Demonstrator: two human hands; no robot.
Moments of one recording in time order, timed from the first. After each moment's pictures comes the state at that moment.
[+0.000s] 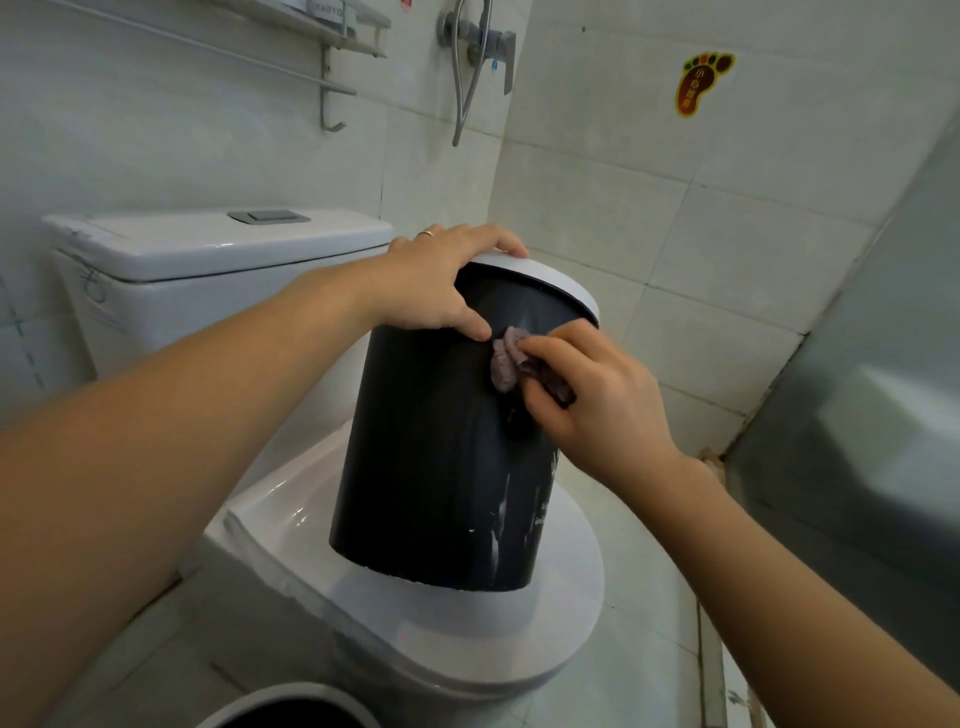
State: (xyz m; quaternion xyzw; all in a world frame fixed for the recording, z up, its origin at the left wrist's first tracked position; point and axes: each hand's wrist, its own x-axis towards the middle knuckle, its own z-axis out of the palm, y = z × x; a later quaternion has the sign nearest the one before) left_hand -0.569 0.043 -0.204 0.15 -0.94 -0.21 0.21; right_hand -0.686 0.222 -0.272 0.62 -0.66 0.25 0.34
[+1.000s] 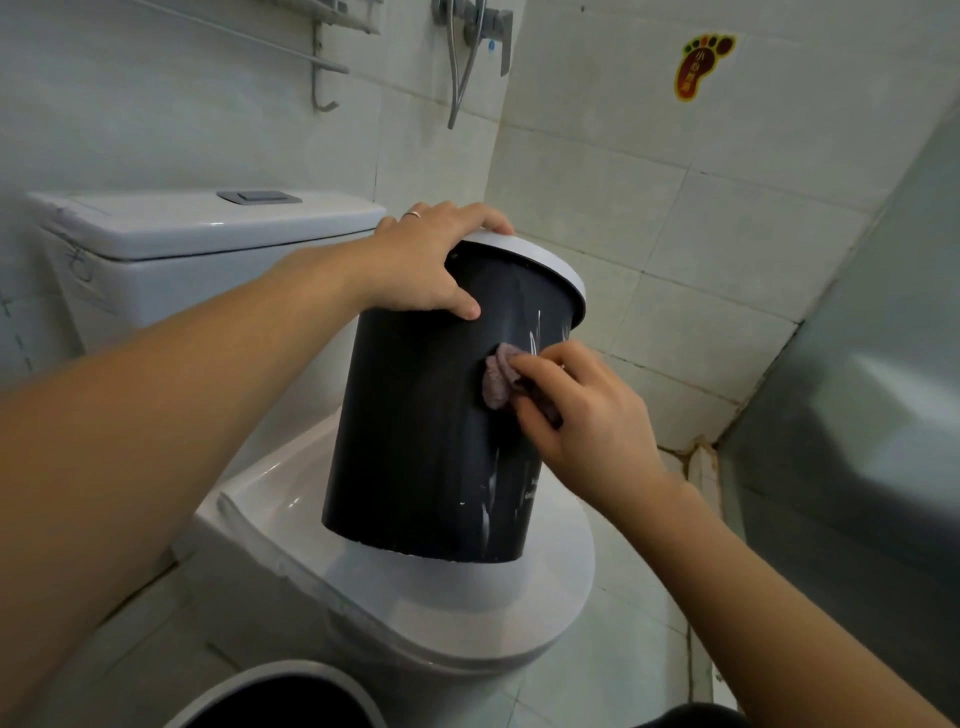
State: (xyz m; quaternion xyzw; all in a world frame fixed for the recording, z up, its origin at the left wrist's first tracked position) left_hand -0.574 0.039 -0.209 0.16 -0.94 -0.17 0.23; right_hand -0.682 0.235 -0.300 0.61 -0.67 0.25 0.34
